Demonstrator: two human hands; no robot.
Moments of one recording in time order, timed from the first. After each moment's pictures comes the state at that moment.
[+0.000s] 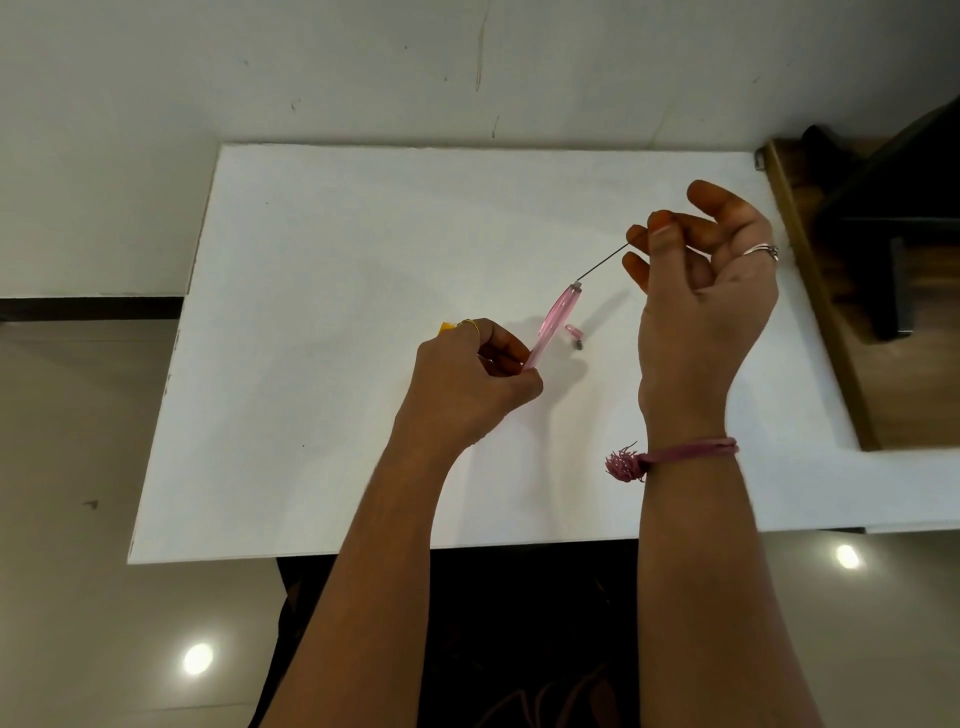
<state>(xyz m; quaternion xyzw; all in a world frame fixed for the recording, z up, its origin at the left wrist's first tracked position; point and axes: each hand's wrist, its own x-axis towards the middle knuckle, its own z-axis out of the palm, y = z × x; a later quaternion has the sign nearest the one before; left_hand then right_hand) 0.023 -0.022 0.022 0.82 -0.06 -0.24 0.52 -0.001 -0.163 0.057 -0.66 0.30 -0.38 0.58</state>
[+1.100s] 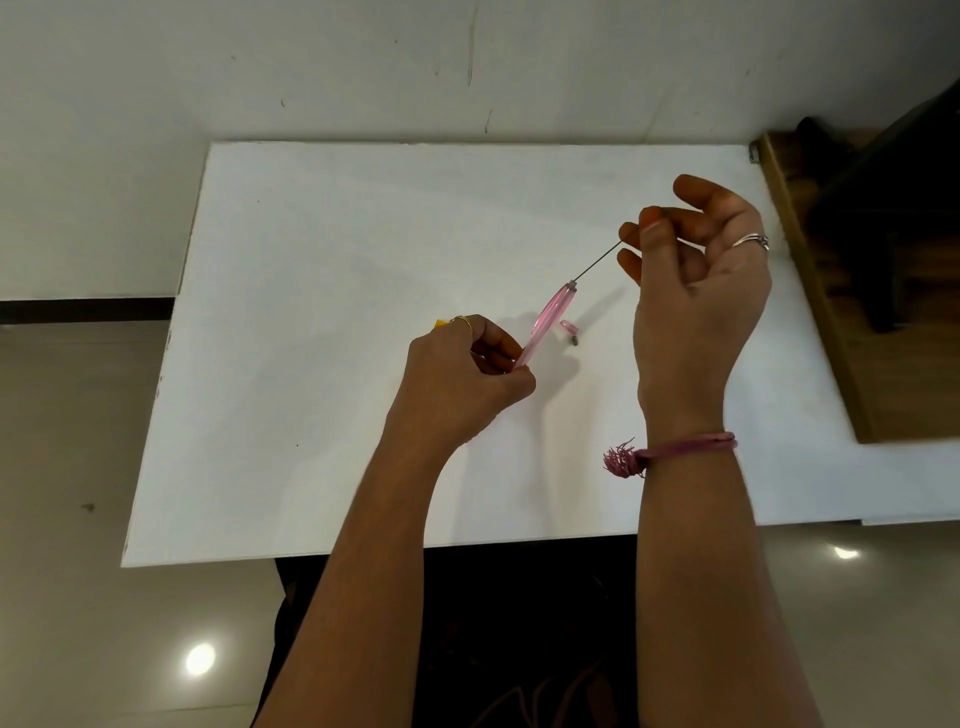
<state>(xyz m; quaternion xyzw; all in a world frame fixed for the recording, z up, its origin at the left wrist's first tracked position) 0.025 -0.019 0.023 0.84 -0.07 -0.23 0.49 -0.001 -0.162 0.060 -0.69 0.31 -0.36 0.54</state>
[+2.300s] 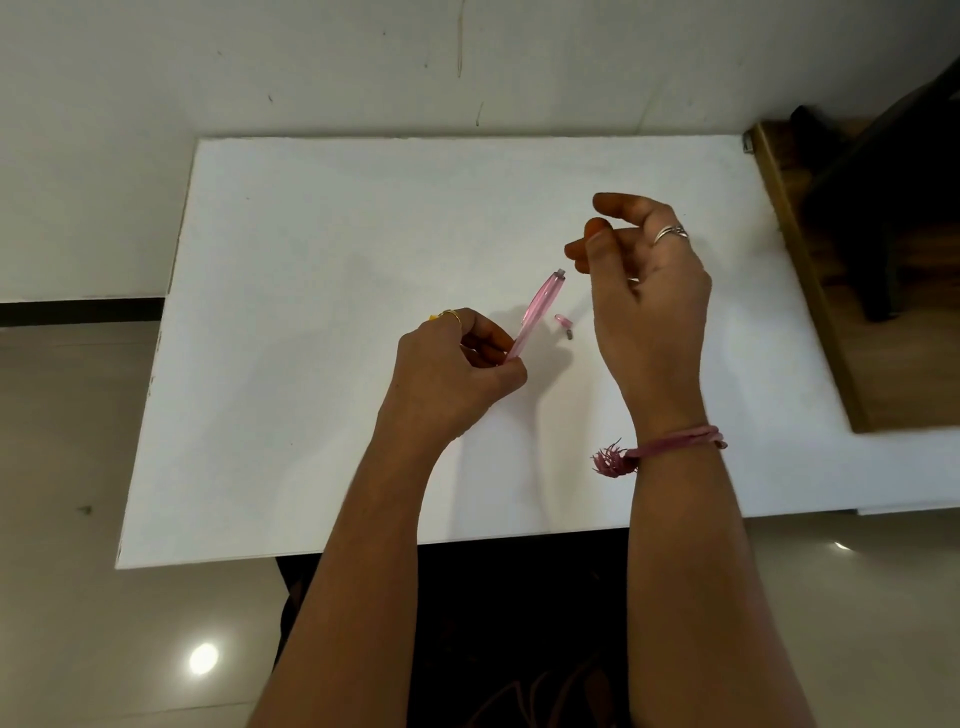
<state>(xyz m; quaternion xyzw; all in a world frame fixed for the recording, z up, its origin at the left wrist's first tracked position) 0.026 -0.019 0.023 0.84 -0.07 -0.21 0.50 -0.001 -0.162 0.044 -0.80 0.23 -0.26 0.49</state>
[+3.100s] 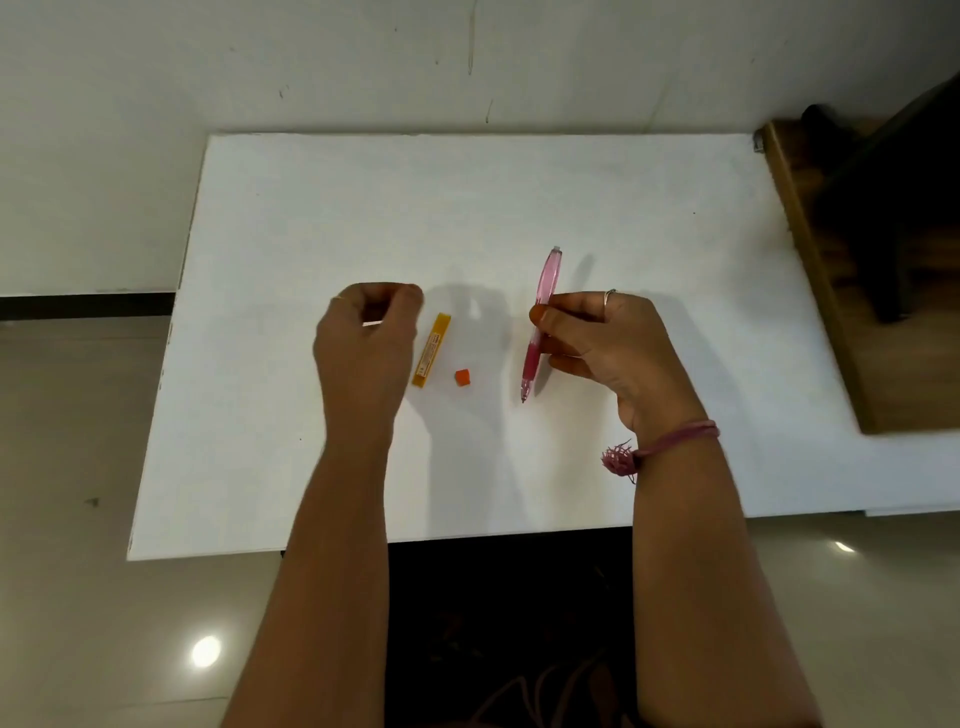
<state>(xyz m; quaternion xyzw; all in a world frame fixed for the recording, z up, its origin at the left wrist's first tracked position) 0.048 0.011 0.018 0.78 0.14 -0.06 0.61 -0.006 -0.164 0.020 -0.70 0.33 0.03 0.63</state>
